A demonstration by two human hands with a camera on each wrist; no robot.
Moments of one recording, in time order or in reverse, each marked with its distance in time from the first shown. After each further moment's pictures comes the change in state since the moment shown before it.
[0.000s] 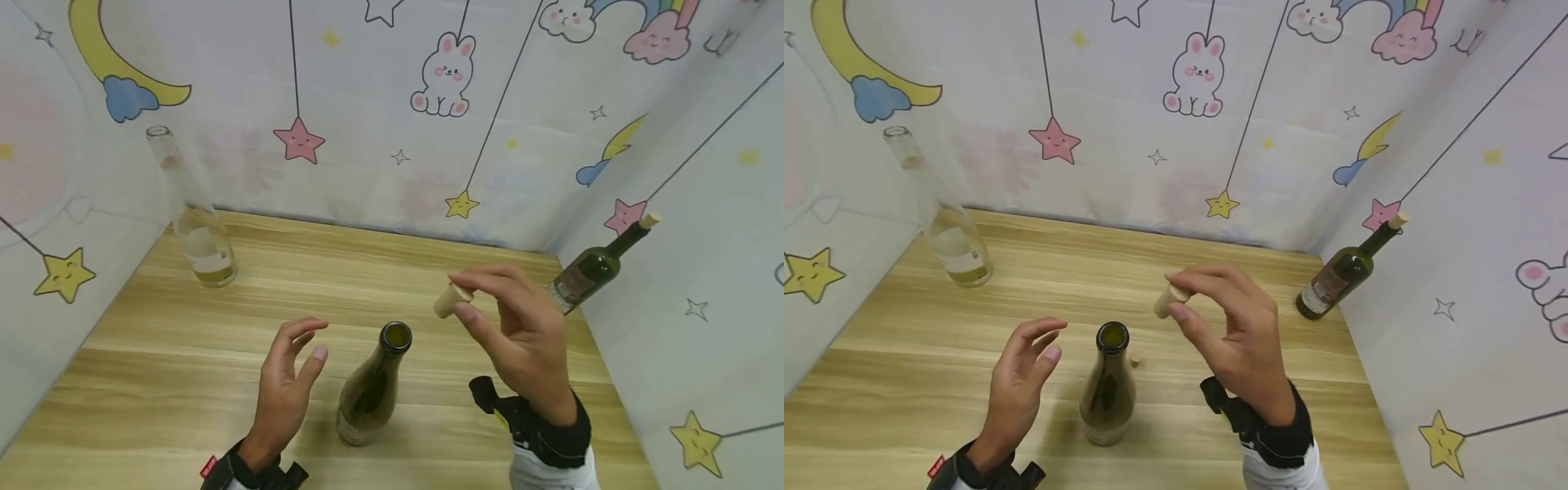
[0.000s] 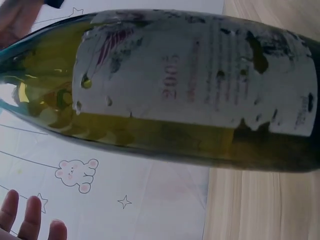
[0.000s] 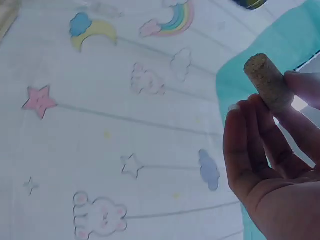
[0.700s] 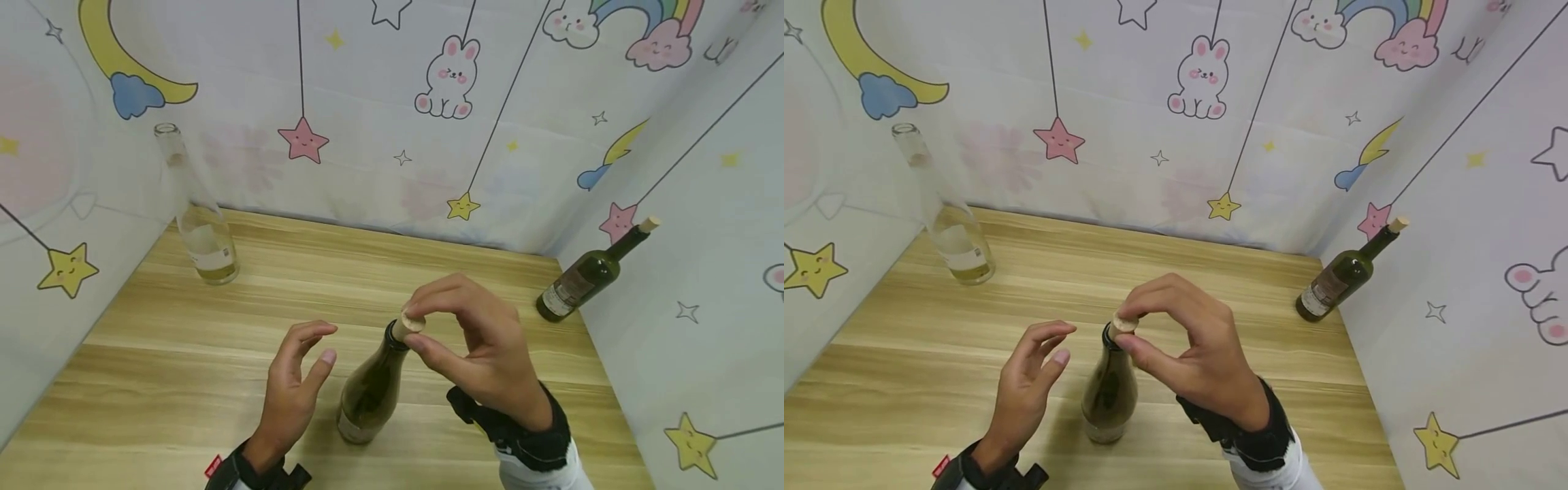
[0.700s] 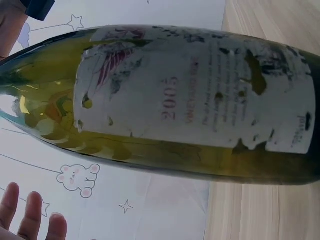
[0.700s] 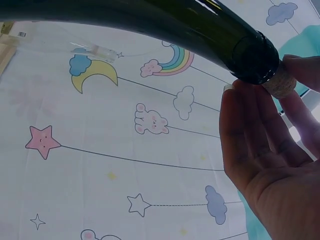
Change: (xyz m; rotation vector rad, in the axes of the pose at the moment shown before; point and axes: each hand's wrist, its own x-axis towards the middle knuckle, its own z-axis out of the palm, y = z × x) left_hand -0.005 -0.001 0.003 0.003 -0.014 0.022; right_hand 0.020 -0.020 0.035 0.159 -0.151 -0.100
